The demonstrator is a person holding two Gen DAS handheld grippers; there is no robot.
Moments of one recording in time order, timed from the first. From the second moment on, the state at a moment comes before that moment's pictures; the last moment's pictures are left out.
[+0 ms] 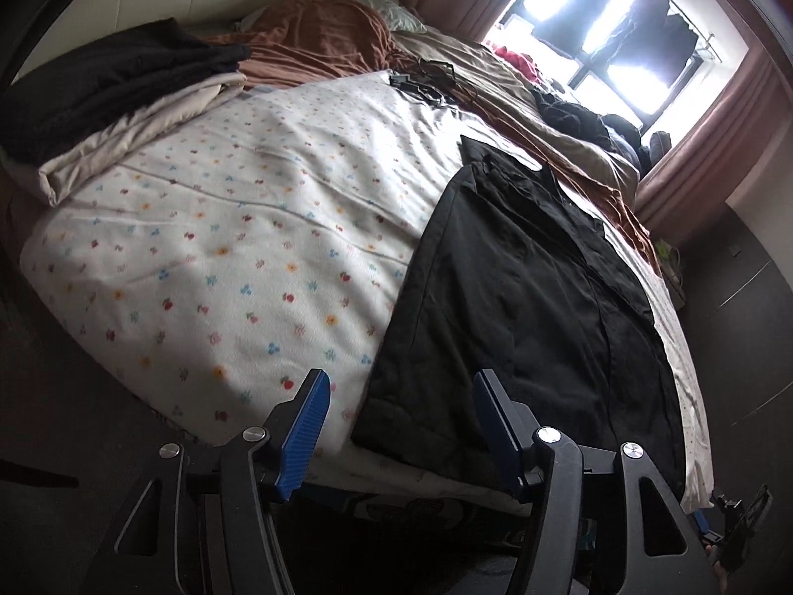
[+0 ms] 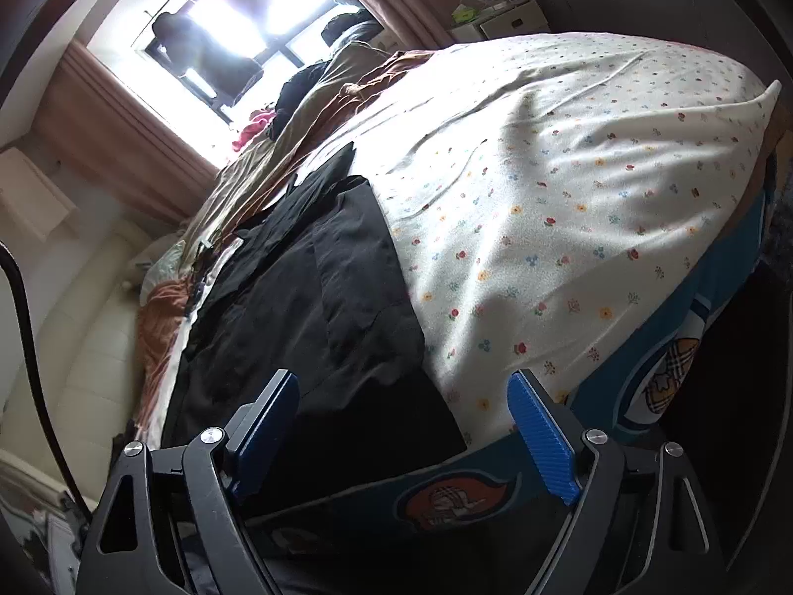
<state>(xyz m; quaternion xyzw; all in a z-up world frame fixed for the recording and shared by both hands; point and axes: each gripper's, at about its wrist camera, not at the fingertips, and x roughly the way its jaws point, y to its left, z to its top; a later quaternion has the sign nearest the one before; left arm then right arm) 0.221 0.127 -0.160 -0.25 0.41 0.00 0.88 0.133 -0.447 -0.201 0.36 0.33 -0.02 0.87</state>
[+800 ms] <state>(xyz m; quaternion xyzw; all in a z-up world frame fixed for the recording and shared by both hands) 0.257 0.143 -0.214 -0.37 0.42 -0.11 0.82 0.173 -0.448 -0.256 0.45 0.31 0.10 0.83</state>
